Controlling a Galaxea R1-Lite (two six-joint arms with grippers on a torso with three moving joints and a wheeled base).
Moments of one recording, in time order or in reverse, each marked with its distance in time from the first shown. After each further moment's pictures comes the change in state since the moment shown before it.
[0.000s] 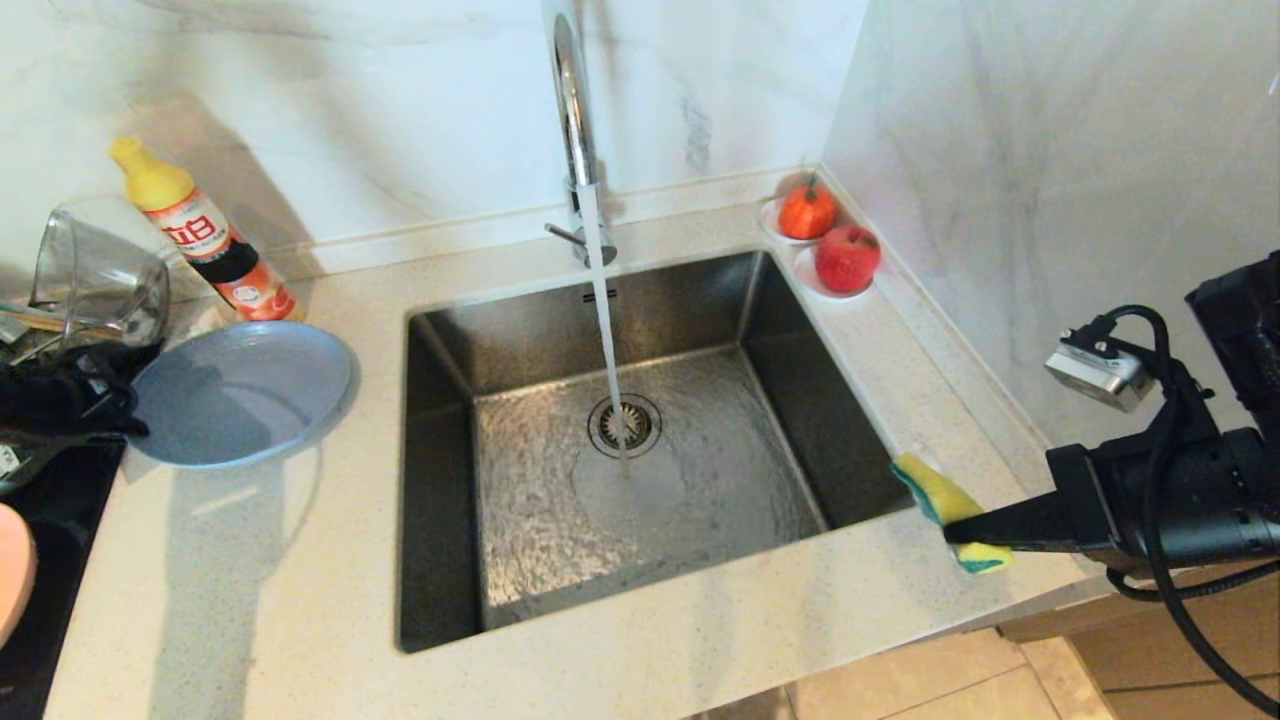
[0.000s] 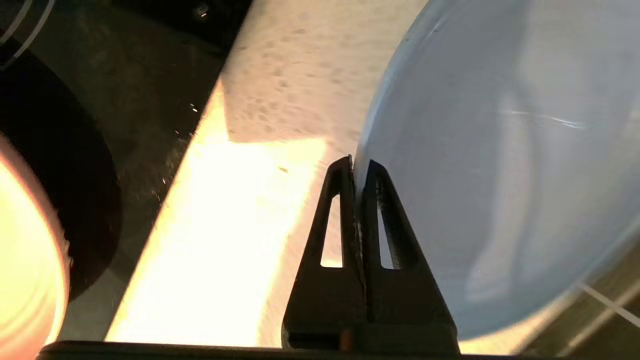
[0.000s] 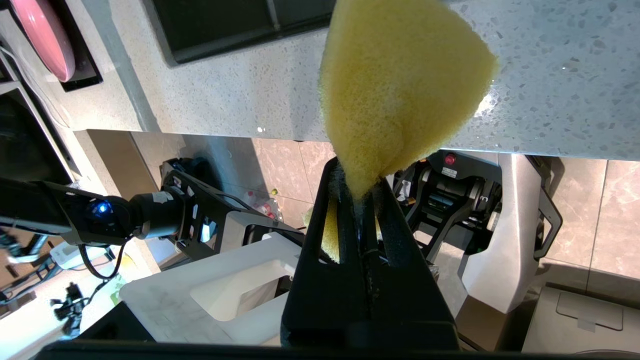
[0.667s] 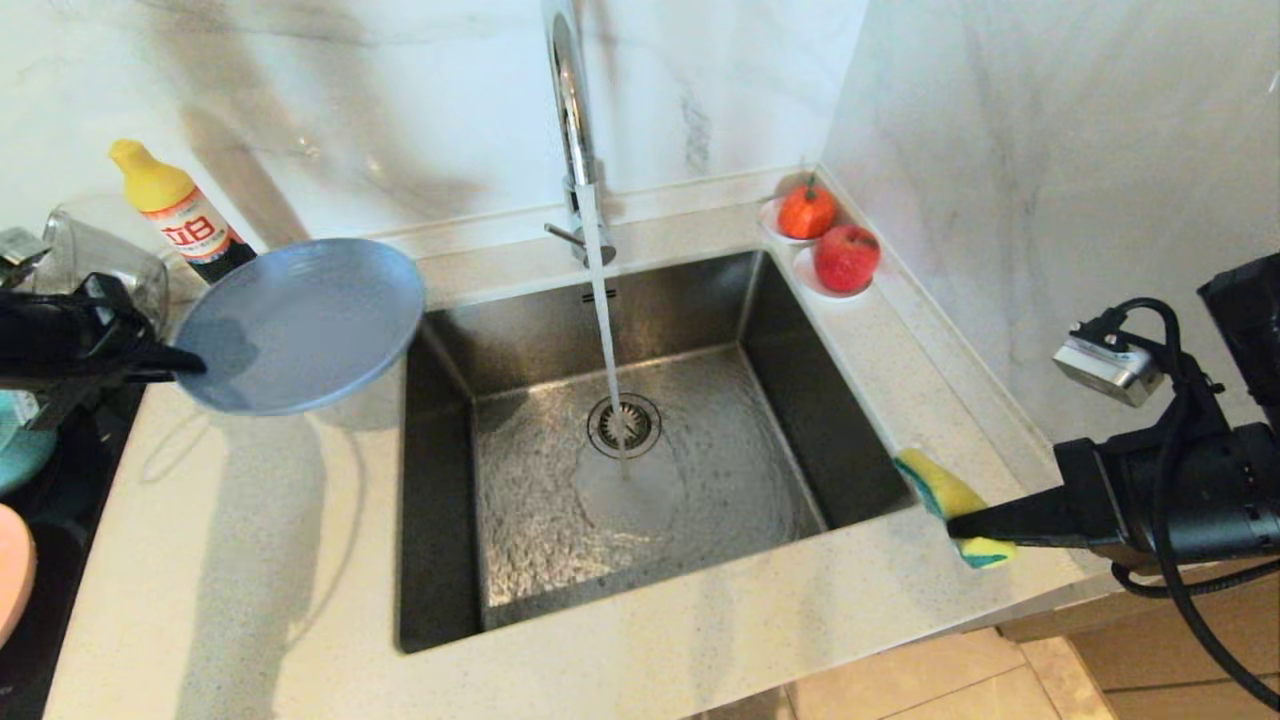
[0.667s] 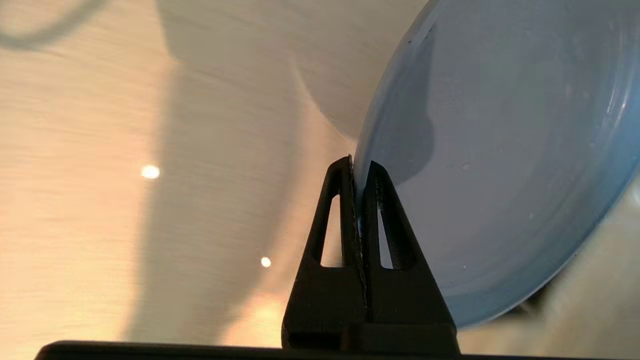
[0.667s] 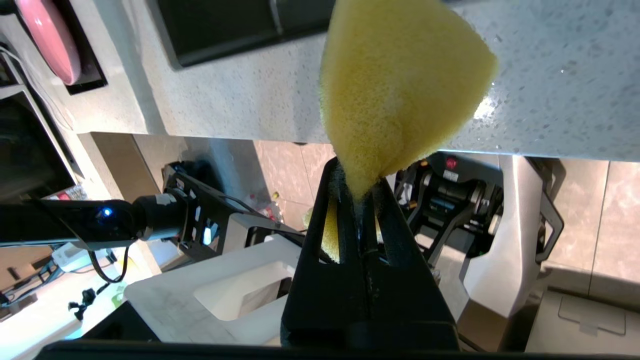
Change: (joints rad) left arm -0.182 -0.236 0.029 0.096 -0.179 -0.086; right arm 0.000 -0.012 -0.007 0.000 0.000 0.006
